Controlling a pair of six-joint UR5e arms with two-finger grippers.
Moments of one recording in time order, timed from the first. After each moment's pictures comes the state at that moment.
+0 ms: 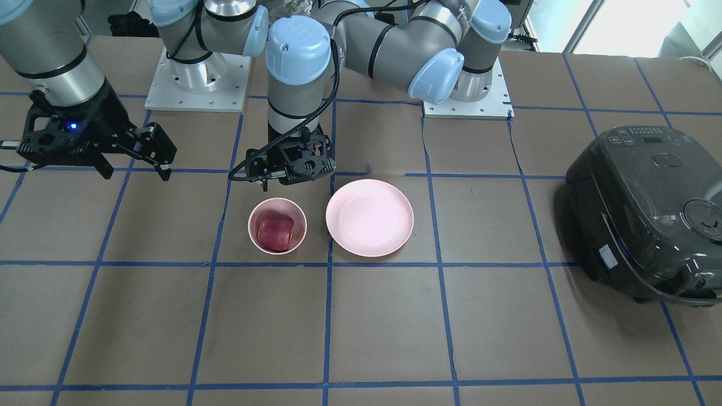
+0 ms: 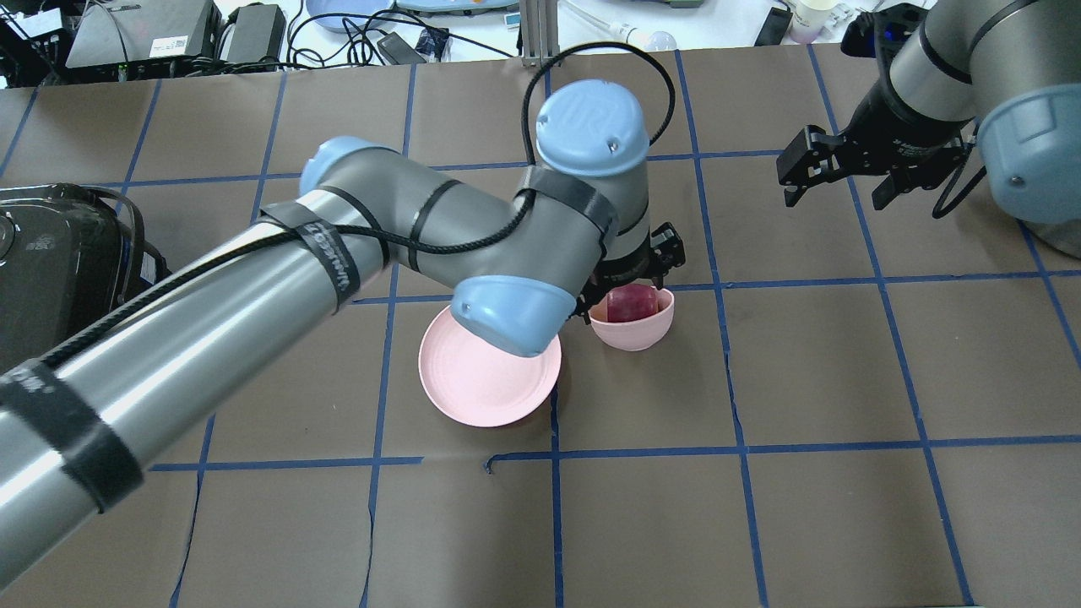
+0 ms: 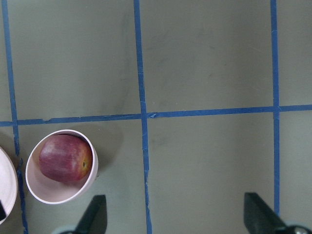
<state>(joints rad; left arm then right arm) -2.08 -1.87 -1.60 -1.17 1.46 -0.87 1.44 -1.60 1.75 -1.79 -1.52 -0.09</state>
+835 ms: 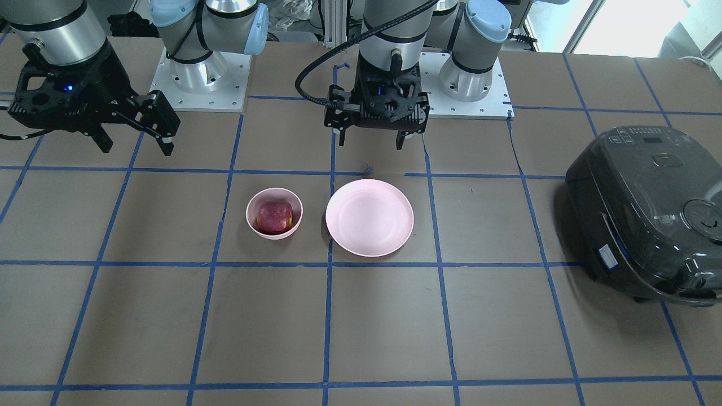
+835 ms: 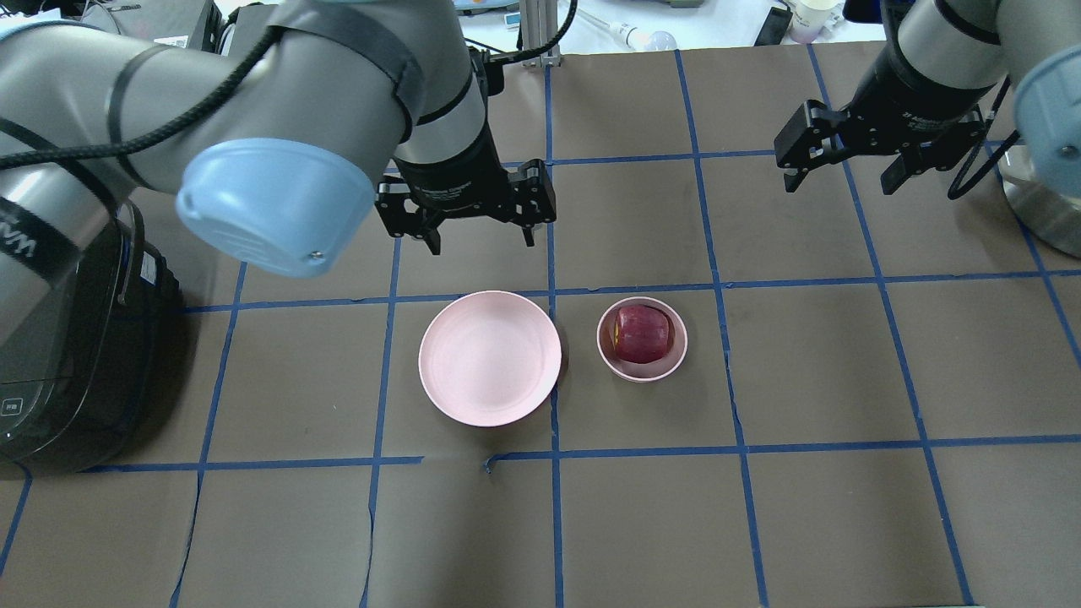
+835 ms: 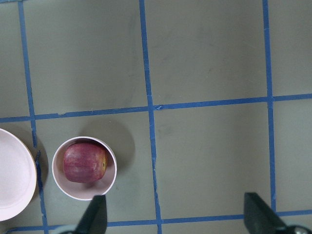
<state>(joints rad) -1.87 -1.63 -1.56 -1.46 1.53 -0.28 1.48 -1.63 1.66 -1.68 -1.53 -0.01</state>
